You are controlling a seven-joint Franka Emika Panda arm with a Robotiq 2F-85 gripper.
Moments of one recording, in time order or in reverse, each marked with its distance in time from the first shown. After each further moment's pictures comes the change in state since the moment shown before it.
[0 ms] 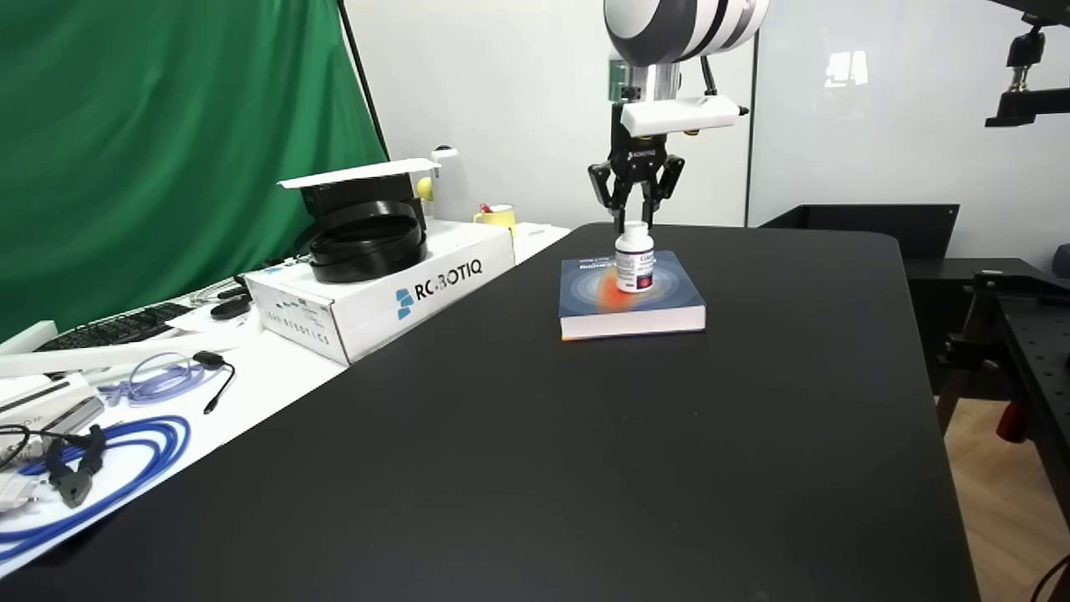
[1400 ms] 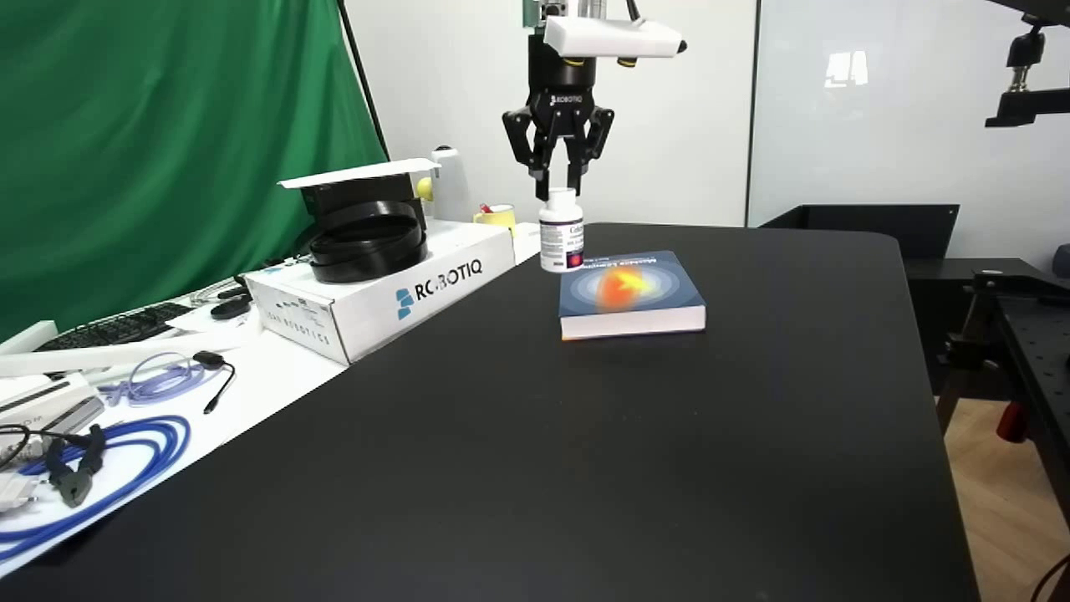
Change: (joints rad) arm 0.134 -0.126 0.074 0.065 -0.021 -0.176 0.003
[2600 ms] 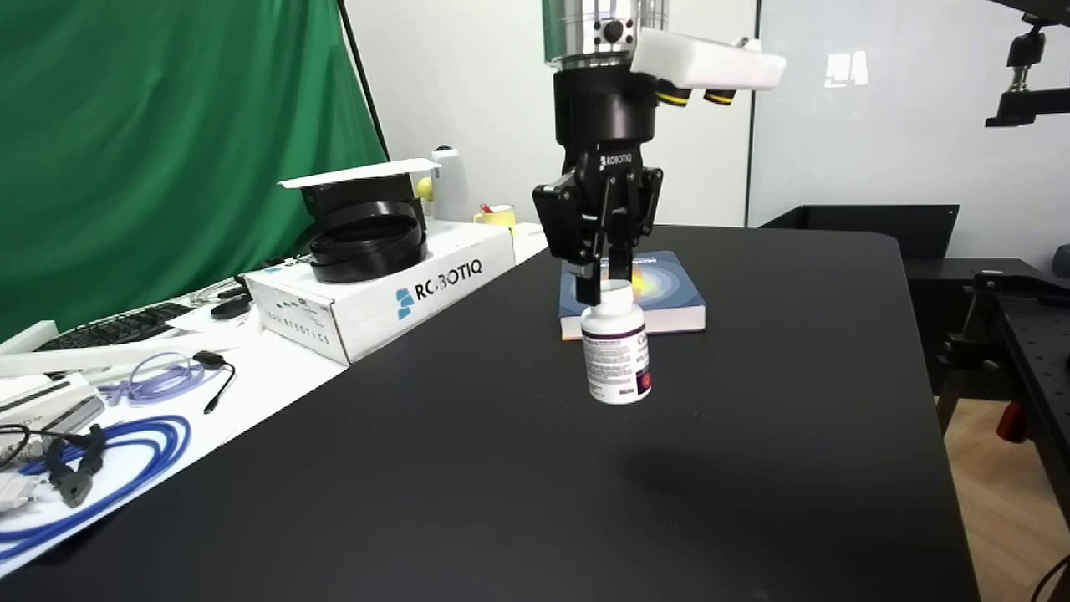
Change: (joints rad) arm 0.095 -0.178 0.187 -0.374 0.035 0.093 -0.064
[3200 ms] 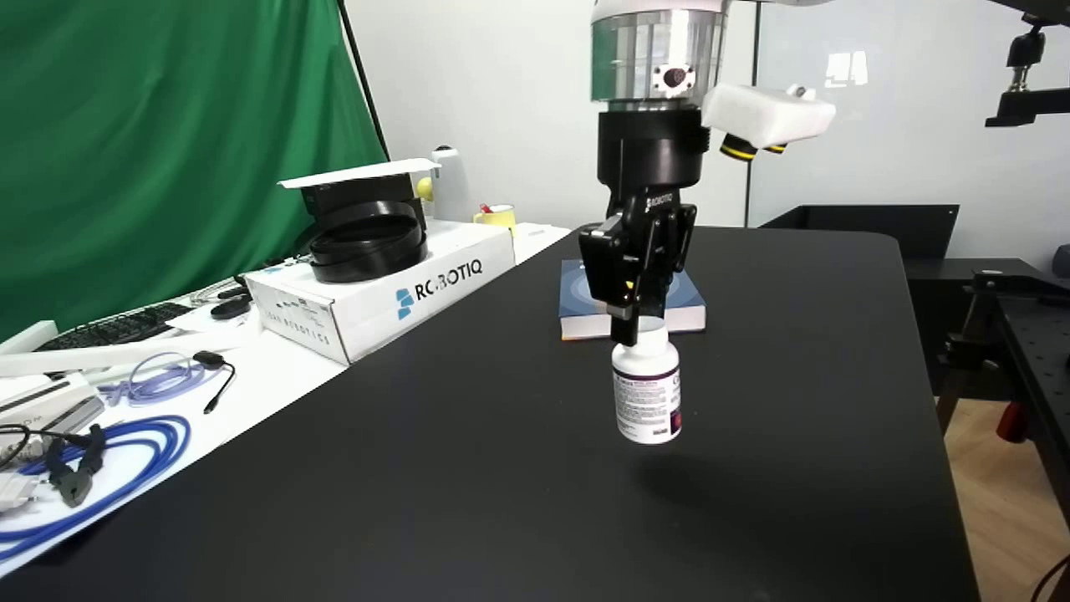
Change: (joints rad) arm 0.001 -0.004 0.027 -0.127 0.025 0.153 -0.057
